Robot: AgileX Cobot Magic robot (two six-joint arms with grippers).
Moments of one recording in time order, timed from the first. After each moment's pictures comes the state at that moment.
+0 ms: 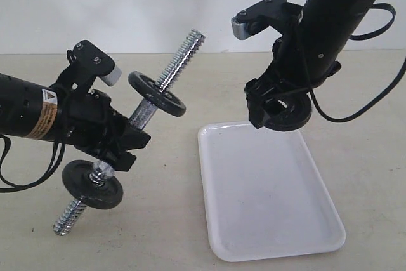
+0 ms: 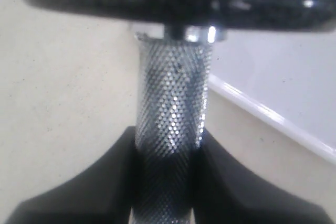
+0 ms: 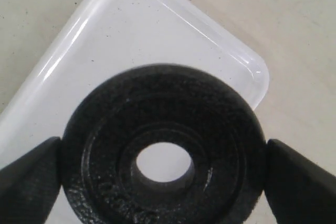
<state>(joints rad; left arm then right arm) -0.36 1.56 -0.75 1.78 -0.36 -1.45 0.45 1.72 -1.34 0.05 0.95 -0.31</state>
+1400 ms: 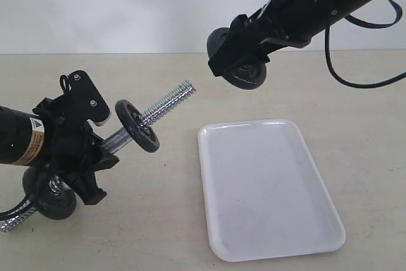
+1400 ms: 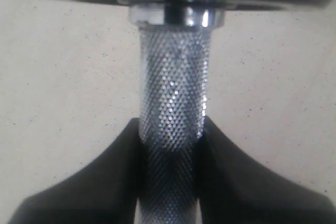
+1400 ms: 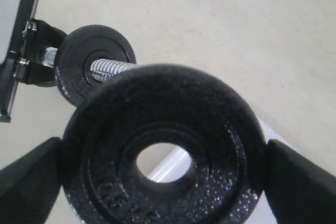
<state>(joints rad) -0.36 1.56 -0.64 1.78 -0.14 -1.20 0.30 1.64 -1.34 0.78 0.95 -0.90</state>
